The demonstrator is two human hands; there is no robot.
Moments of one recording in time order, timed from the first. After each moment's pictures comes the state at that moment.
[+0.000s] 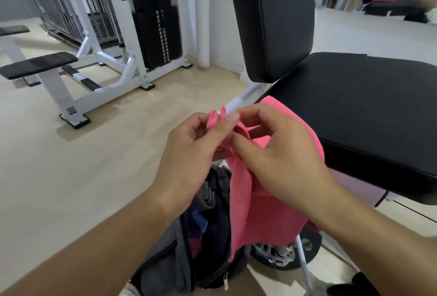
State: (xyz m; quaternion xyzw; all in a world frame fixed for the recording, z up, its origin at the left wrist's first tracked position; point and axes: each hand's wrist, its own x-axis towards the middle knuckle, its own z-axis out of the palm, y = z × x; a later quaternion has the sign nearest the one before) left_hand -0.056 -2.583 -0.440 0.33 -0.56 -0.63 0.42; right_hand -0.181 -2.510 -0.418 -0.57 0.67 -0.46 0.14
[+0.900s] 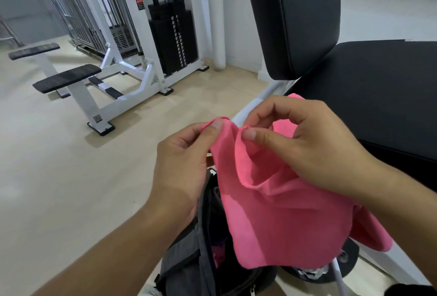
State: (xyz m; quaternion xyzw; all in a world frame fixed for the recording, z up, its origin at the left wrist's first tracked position) left_hand -0.039 -2.598 -0.447 0.38 -0.52 -0.60 0.47; right_hand -0.206 -2.534 -0.416 -0.66 0.58 -0.44 0.20
